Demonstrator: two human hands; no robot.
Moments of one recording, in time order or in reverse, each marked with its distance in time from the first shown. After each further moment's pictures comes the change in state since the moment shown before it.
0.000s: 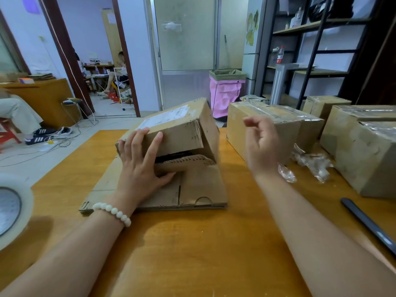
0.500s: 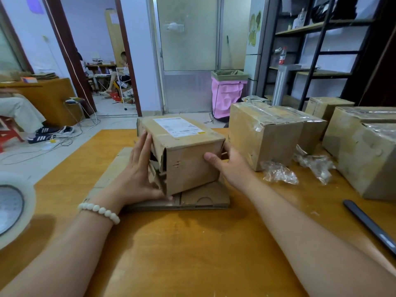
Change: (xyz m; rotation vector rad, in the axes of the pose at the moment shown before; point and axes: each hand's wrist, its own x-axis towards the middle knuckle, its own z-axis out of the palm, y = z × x) left_hand -0.010 -0.022 -0.015 -0.458 -0.513 -0.190; right_hand -0.027 -0.002 0.018 0.104 -0.661 0.383
